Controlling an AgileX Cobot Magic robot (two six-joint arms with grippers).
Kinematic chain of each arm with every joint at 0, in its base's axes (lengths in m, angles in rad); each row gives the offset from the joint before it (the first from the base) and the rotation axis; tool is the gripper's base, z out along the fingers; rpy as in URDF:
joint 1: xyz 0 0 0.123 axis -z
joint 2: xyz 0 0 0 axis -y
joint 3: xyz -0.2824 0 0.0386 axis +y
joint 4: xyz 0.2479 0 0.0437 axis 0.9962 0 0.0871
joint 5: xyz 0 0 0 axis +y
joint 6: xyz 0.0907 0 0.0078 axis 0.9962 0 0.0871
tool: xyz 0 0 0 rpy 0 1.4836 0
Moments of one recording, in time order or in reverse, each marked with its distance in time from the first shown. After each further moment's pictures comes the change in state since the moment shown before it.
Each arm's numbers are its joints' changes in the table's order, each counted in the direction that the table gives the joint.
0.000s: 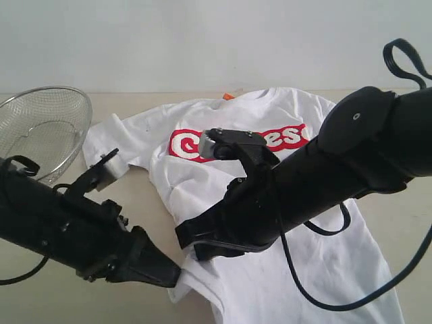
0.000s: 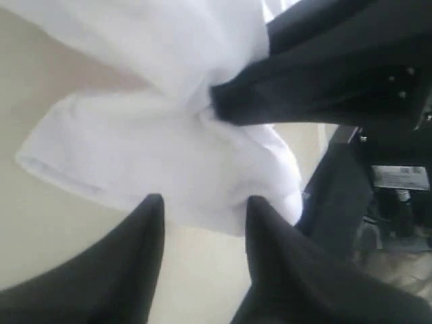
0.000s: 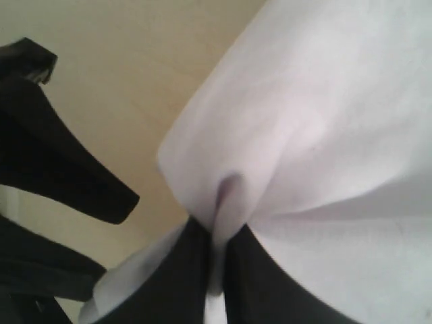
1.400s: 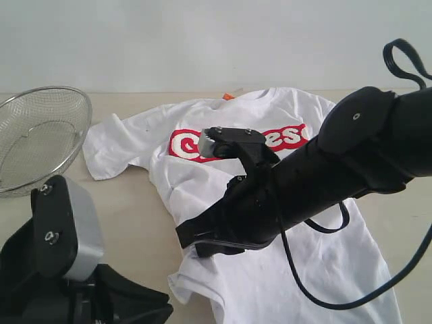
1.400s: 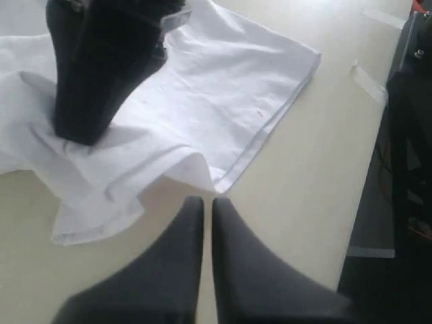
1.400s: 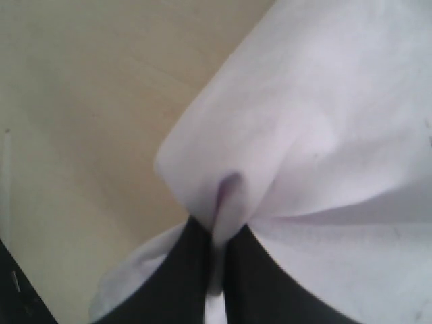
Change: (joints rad) left arm 0.615 0.544 0.236 0.194 -0.703 -0.015; right arm 0.000 0.000 0.000 0.003 -0.021 -0.029
